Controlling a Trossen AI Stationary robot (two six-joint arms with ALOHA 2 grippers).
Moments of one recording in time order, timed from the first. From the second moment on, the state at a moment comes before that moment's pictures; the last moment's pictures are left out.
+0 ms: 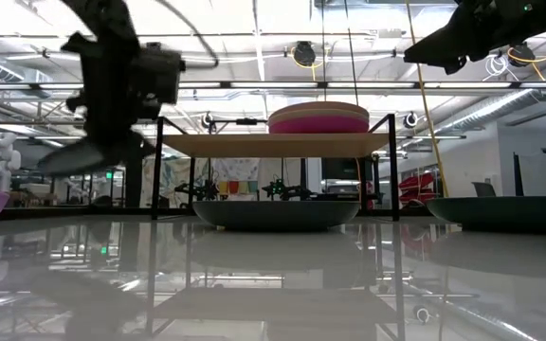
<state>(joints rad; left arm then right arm) 0.25 1.45 0.84 -1.02 -0.79 -0.76 0.03 0.55 0.44 -0.13 0.26 -0.03</state>
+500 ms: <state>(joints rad) 0.23 1.42 1.42 -1.03 -1.04 -0.29 0.03 0.55 0.44 -0.10 0.26 -0.04</state>
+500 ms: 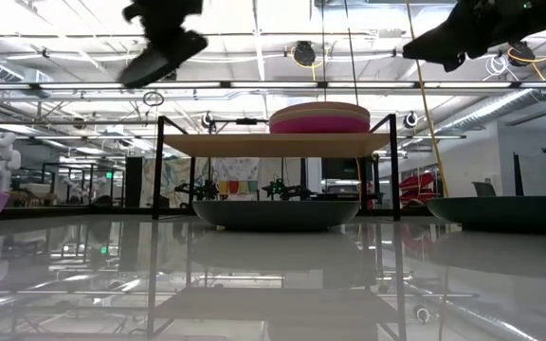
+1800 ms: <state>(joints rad) 0.17 1.80 1.62 -0.43 -0.27 0.65 0.03 0.45 0.44 -0.05 0.26 -0.13</state>
